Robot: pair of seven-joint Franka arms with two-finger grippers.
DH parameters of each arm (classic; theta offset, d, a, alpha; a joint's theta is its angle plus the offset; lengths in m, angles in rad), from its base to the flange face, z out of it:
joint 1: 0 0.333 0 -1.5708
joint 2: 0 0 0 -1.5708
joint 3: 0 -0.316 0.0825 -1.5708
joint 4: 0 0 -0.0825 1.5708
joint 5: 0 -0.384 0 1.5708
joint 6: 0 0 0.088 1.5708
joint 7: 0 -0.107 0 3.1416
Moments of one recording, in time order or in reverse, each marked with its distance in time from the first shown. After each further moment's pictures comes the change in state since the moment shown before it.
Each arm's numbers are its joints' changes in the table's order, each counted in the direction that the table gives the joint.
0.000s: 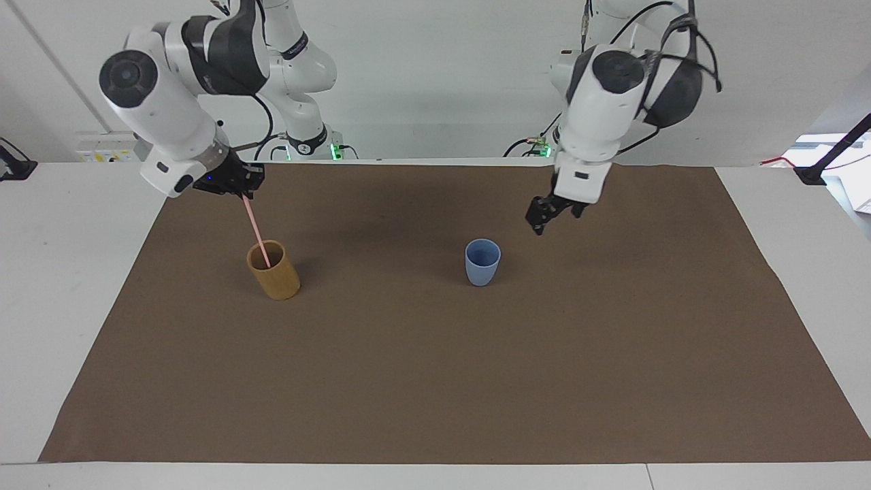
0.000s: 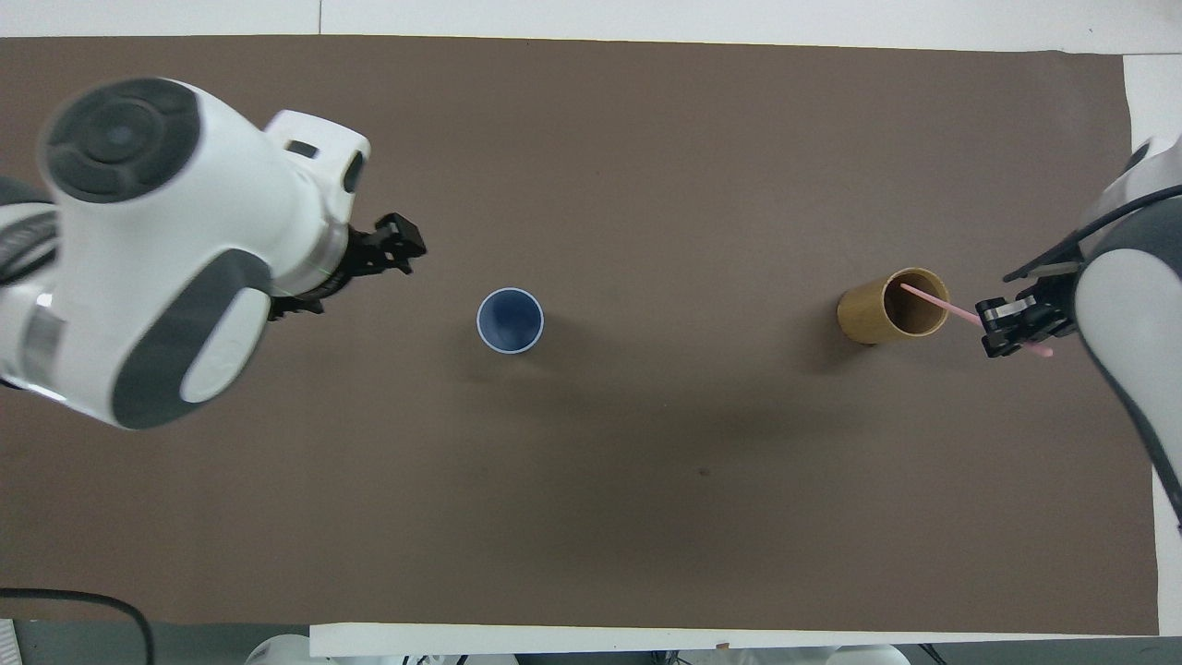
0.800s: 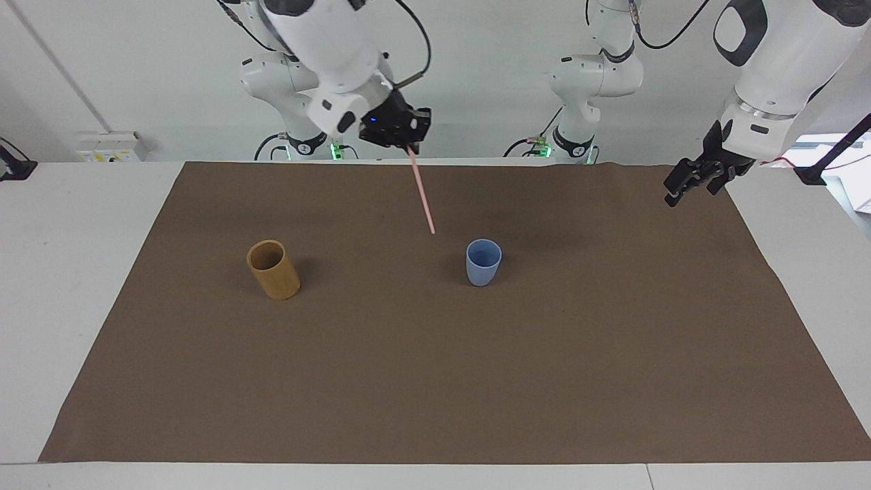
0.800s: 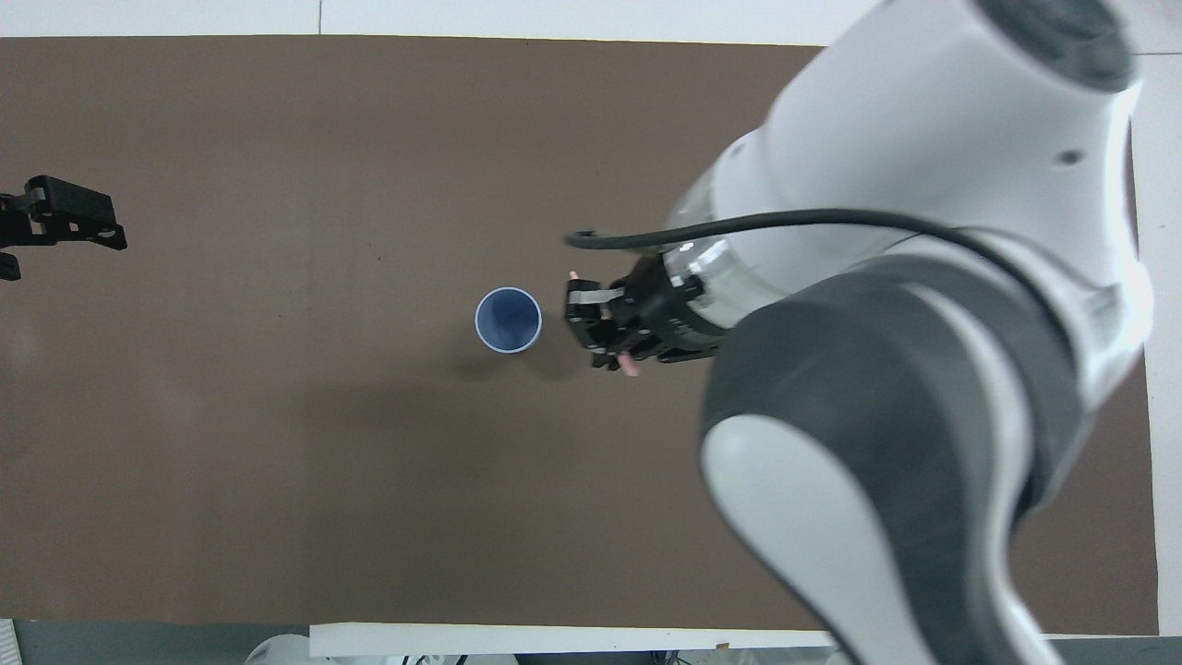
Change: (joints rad) left arm 0.297 -0.070 0.009 0.047 0.001 0.113 -0.450; right arm 0.464 0.164 -0.058 0.206 -0.429 -0.253 -0.809
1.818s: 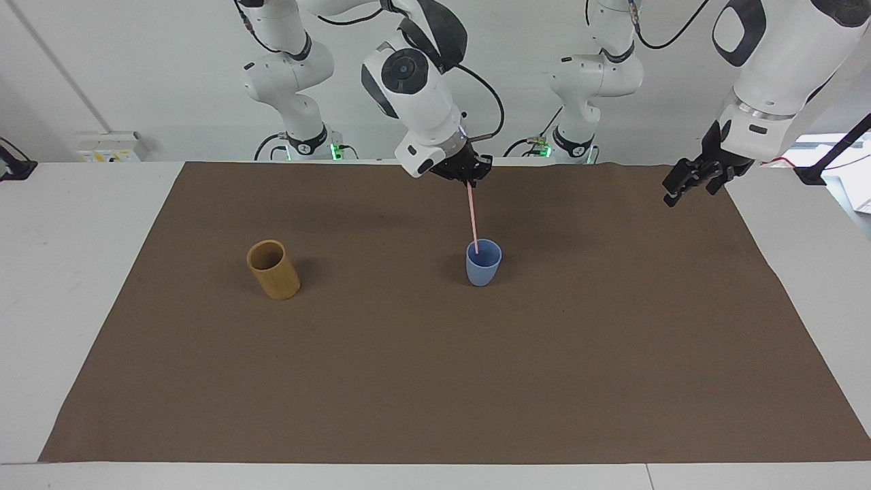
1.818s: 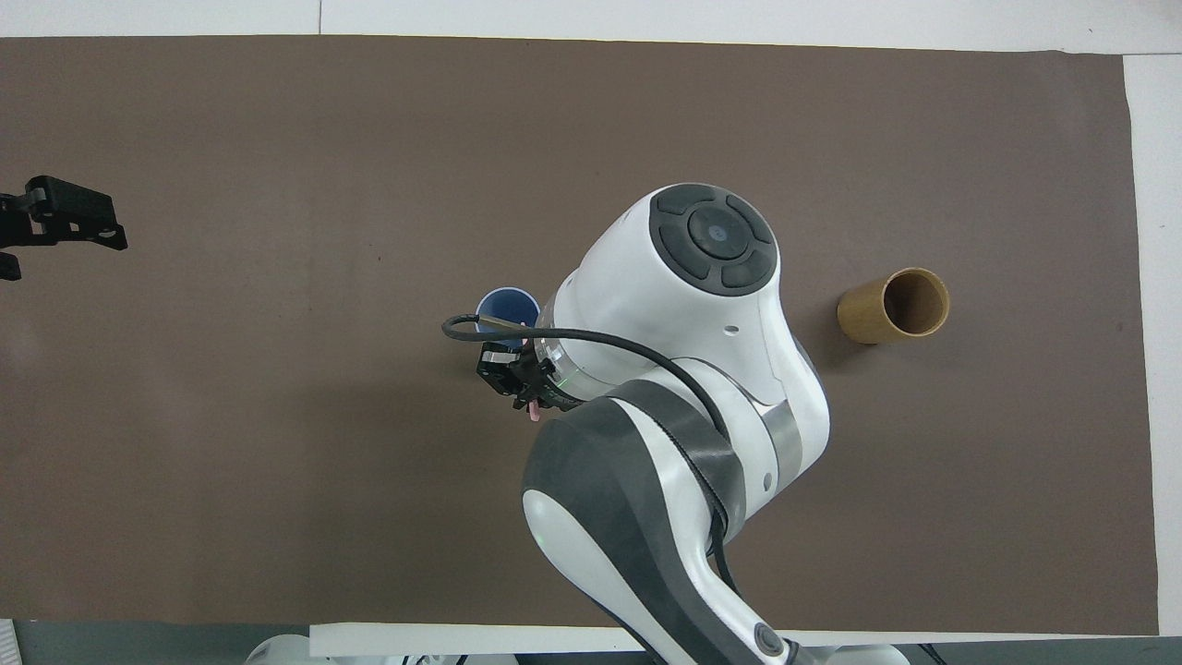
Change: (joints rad) left arm 0.000 0.000 0.000 0.000 0.000 0.000 0.000; right arm 0.108 -0.014 0.000 -0.289 -0.009 -0.294 -0.070
